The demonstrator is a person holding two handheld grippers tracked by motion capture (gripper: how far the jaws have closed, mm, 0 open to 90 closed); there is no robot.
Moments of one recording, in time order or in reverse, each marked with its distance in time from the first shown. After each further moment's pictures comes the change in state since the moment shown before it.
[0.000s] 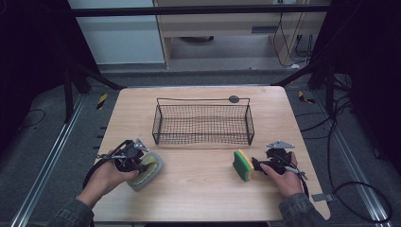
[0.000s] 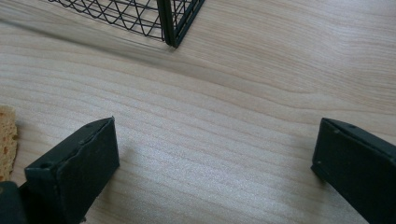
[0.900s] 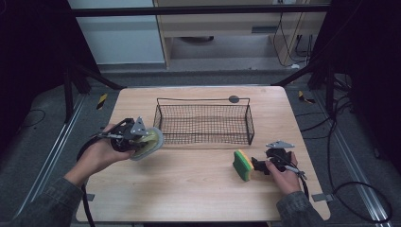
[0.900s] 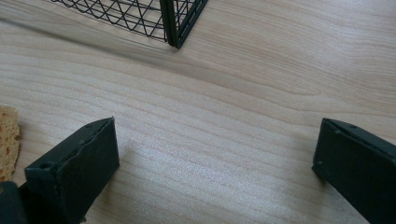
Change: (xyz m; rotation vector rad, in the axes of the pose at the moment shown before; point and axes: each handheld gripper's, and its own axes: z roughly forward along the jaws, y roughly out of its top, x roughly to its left) left arm 0.030 0.045 -0.047 -0.099 0.139 0.306; right arm 0.000 0.001 0.001 0.001 0.006 -0.005
